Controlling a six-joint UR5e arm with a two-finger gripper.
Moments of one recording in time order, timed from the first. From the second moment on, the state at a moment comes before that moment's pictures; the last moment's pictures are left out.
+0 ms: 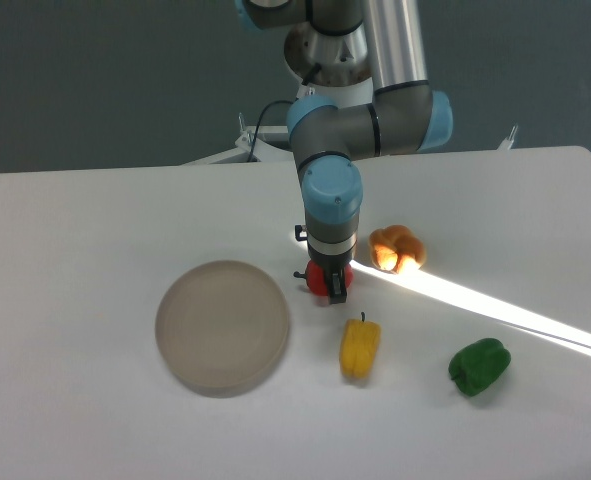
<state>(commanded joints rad) 2.34 -1.99 -1.75 -0.99 1.57 1.64</state>
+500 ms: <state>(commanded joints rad) 2.34 -2.01 -1.74 -0.99 1.57 1.62</state>
